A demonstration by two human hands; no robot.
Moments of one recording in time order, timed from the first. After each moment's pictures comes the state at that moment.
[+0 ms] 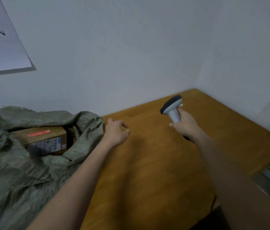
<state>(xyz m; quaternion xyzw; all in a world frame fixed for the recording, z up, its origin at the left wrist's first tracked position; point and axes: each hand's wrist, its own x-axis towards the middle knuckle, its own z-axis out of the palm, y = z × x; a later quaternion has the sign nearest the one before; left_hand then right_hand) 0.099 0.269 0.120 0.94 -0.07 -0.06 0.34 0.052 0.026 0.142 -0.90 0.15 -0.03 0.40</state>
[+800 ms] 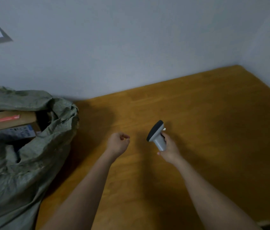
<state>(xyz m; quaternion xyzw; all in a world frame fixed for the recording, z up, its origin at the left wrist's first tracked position) 0.152 0.132 0.004 0.90 0.17 -0.15 0.36 0.152 -0.073 -0.084 -0.86 0.09 0.19 0.47</state>
